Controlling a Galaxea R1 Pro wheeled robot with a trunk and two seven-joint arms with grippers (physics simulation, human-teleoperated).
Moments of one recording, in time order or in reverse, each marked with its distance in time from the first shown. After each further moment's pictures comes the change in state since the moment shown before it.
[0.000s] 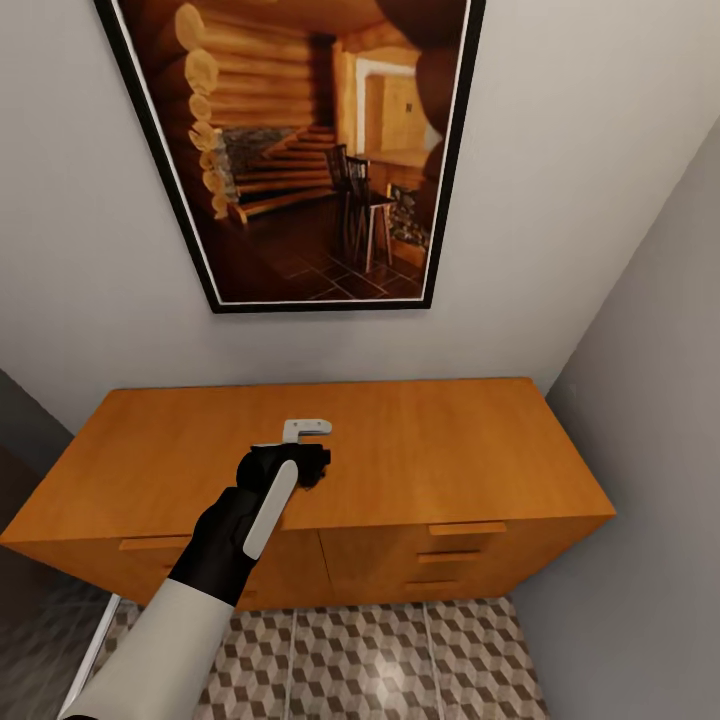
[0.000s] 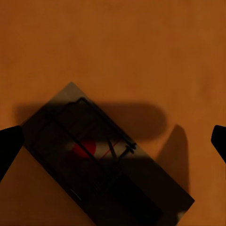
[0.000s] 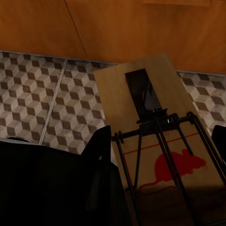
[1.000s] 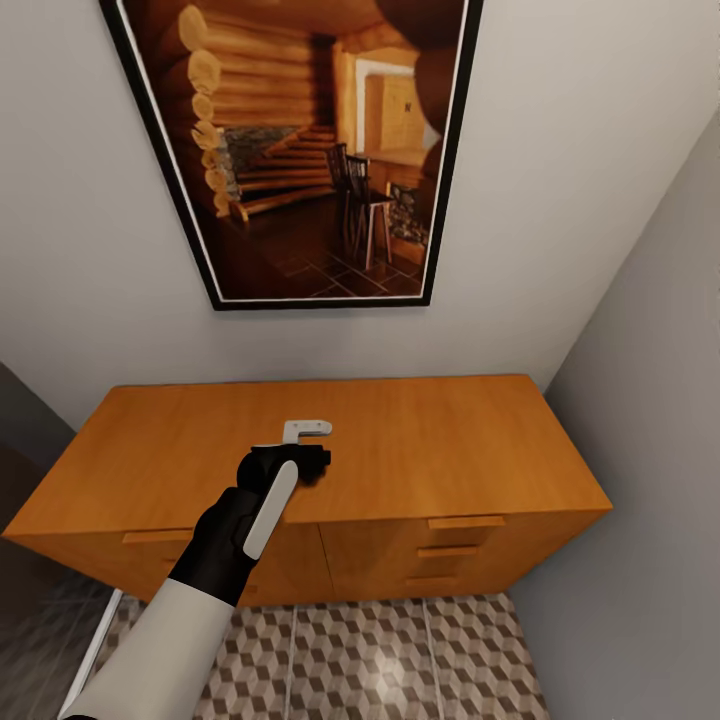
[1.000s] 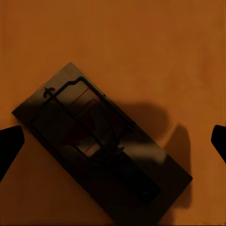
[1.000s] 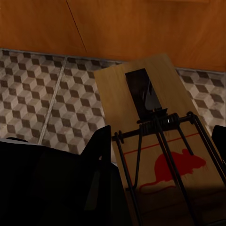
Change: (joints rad) left arm 0.000 0.000 0.000 0.005 0.003 0.000 0.000; right arm 0.000 -0.001 -0.001 0.000 0.000 0.000 -0.002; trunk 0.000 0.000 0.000
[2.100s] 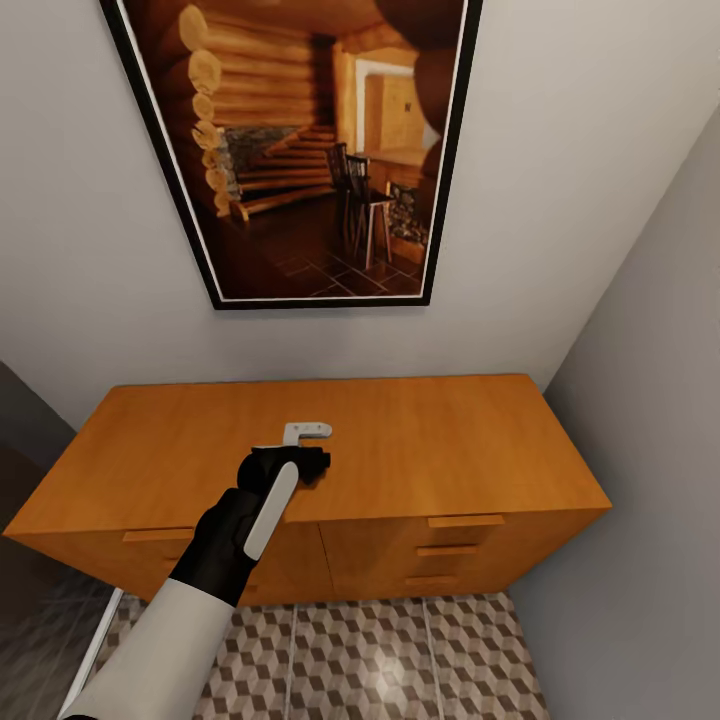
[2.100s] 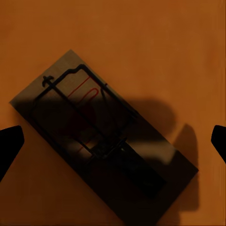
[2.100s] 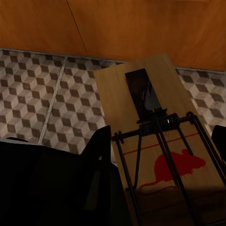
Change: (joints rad) left arm 0.000 0.001 0.000 0.016 0.000 0.000 -0.001; right arm 0.000 0.000 0.000 0.000 0.000 0.000 0.000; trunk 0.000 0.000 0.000
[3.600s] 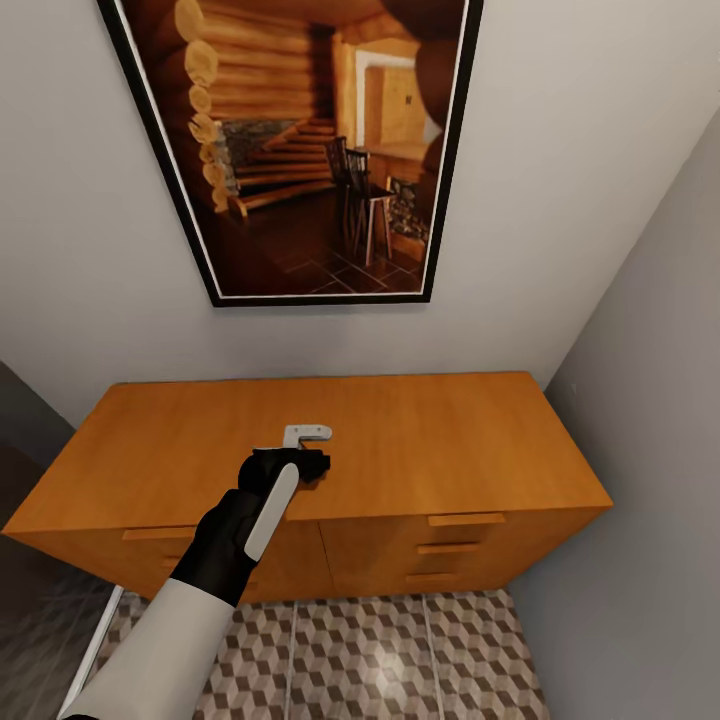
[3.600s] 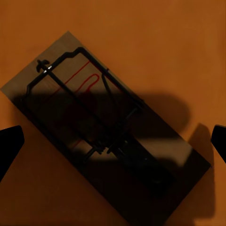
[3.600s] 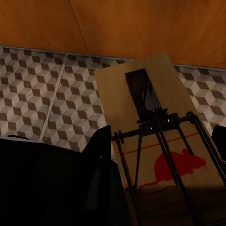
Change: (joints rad) left arm 0.000 0.000 0.000 0.014 0.000 0.000 0.000; right arm 0.000 0.000 0.000 0.000 0.000 0.000 0.001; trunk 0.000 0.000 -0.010
